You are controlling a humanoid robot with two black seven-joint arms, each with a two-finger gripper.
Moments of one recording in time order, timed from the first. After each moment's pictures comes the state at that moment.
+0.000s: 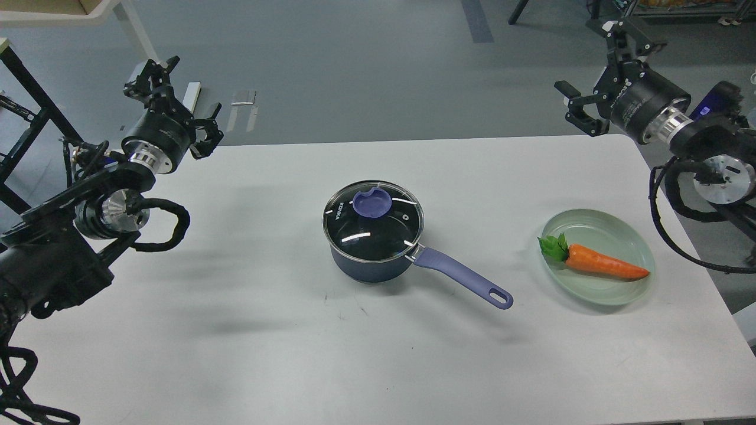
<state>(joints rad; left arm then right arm) -0.84 0.43 -0.46 -0.70 -0.19 -0.23 -0.40 1.06 -0.69 0.23 0.97 -0.01 0.32 0.27</state>
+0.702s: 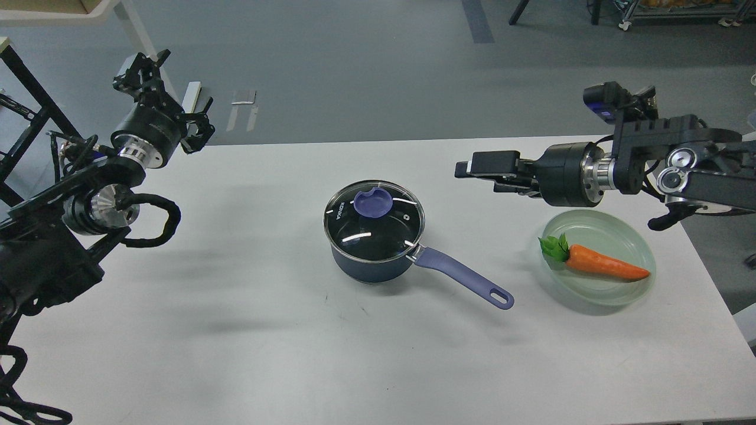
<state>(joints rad) -0.85 0.45 -0.46 -0.71 -0.19 -0.23 -0.40 1.60 -0.67 -0.55 1.46 -0.72 0.21 0.20</state>
